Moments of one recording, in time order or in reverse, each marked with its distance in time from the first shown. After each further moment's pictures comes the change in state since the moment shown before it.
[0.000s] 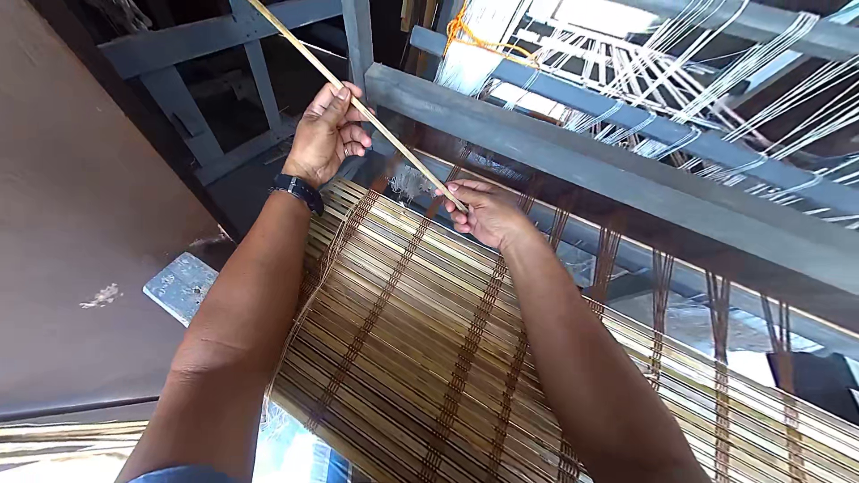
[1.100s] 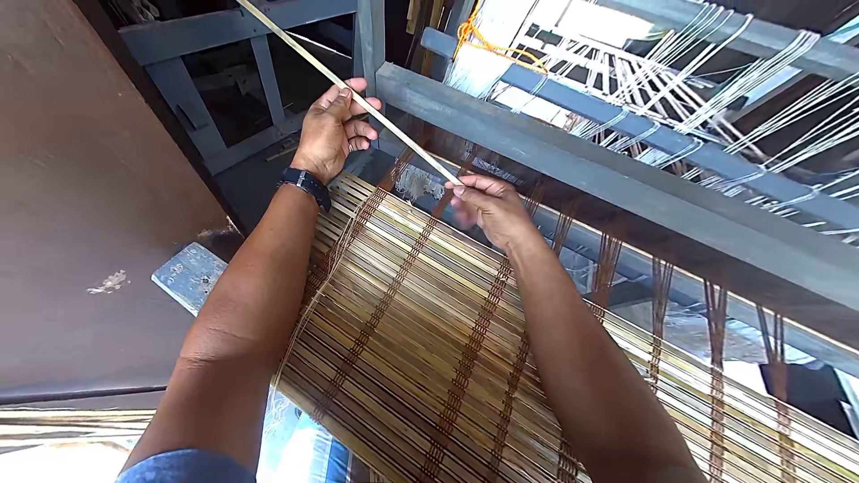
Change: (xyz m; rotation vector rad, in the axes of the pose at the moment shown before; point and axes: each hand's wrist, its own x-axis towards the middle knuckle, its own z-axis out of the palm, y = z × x) left_hand -0.002 0.006 0.000 0.025 0.156 -0.052; right_hand 0.003 0.005 -0.003 -0.094 0.029 -0.226
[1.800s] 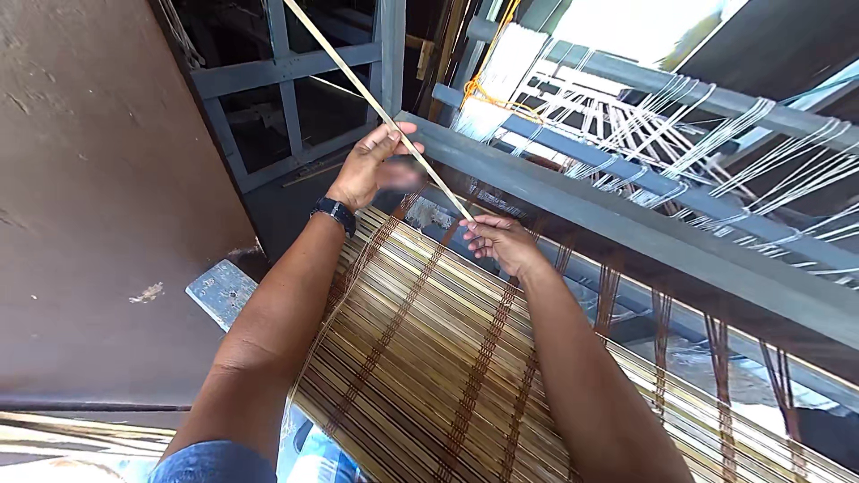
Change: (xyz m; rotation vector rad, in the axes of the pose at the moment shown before) left_hand -0.011 0.011 0.022 0.014 -0.281 0.060; right_hand 0.002 0.003 -0.017 -0.124 0.070 0.213
